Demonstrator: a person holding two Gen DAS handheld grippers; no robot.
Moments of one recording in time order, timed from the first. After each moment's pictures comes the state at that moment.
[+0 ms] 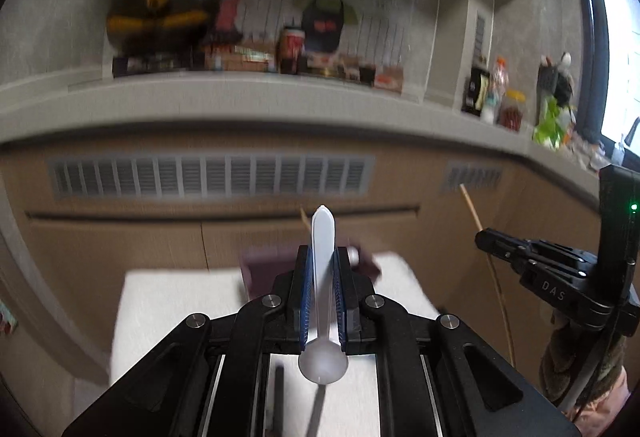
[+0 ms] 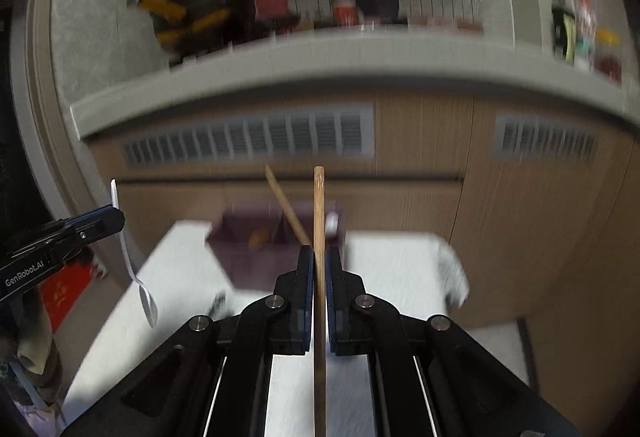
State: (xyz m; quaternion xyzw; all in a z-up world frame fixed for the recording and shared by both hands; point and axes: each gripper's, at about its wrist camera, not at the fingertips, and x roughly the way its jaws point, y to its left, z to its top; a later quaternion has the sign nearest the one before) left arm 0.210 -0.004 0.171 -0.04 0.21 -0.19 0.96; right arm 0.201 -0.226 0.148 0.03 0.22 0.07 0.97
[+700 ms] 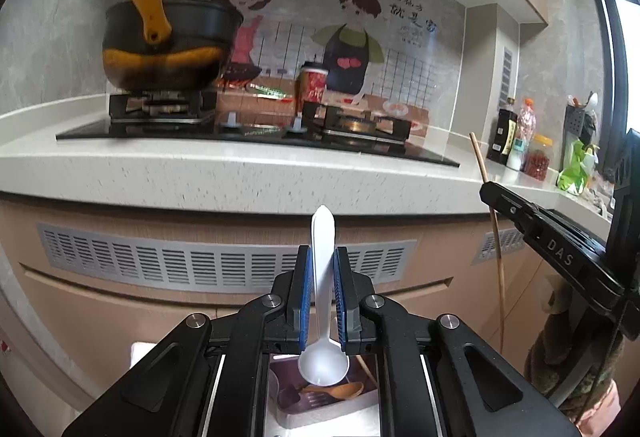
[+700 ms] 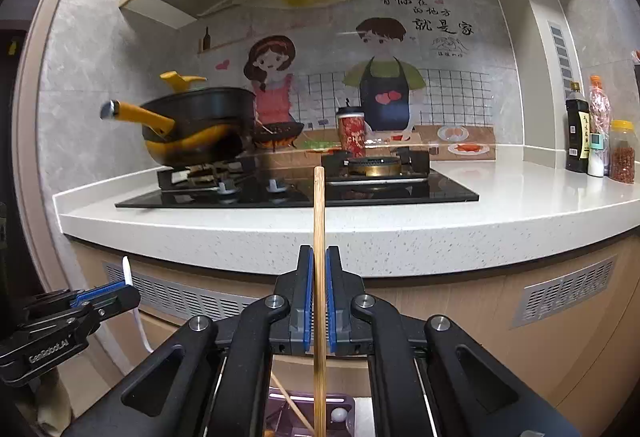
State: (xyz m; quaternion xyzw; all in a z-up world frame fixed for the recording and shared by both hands) left arm 0.312 0.007 0.207 -0.05 0.18 -0.17 0.97; right arm 0.305 -0.198 0.222 0.03 0.09 0.06 0.99
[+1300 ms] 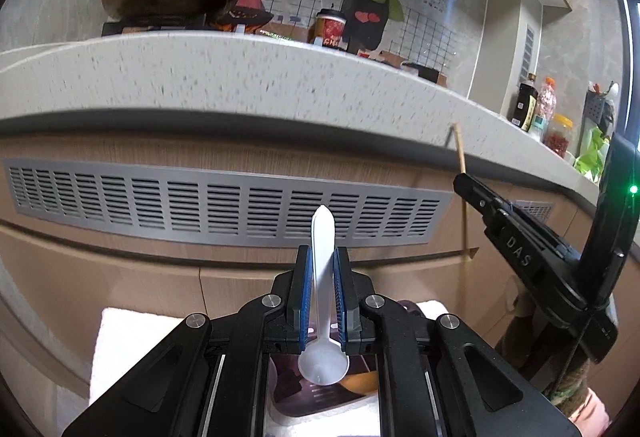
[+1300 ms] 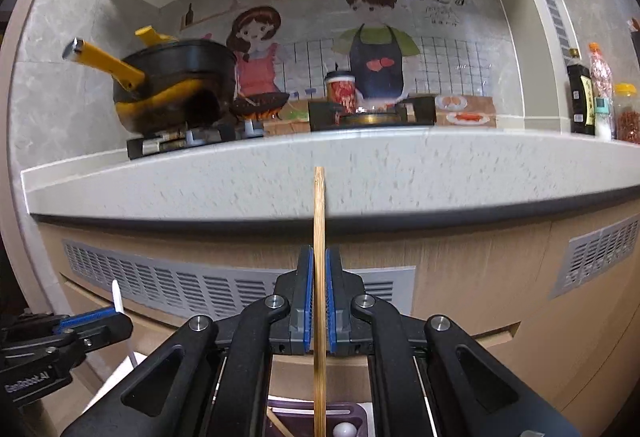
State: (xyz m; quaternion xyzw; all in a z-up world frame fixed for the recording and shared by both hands) left arm 0.360 -0.007 0.128 -0.07 0.23 -0.16 0.96; right arm 0.370 -0.189 0.134 0.04 0.11 0.03 0.99
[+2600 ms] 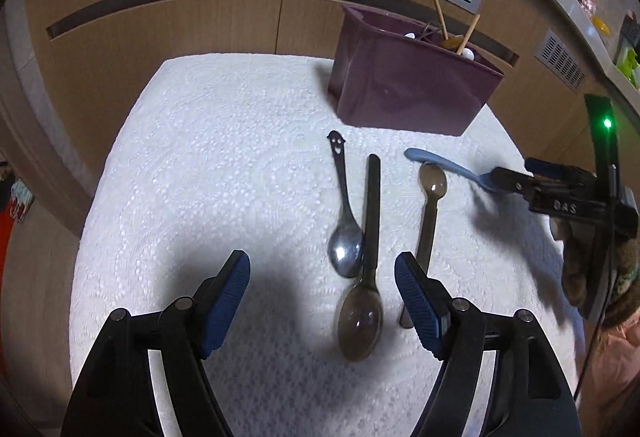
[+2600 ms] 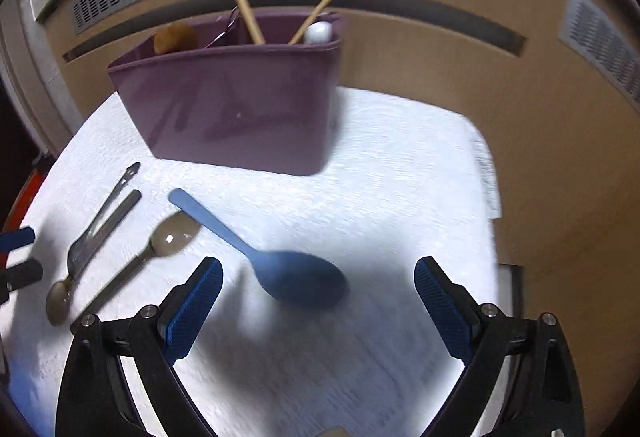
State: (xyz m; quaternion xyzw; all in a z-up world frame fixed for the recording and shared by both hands) left arm 0.201 0.039 -0.034 -0.06 0.45 -0.10 0.88; right arm 0.279 -0.215 -0.040 -0.04 0.45 0.09 0.89
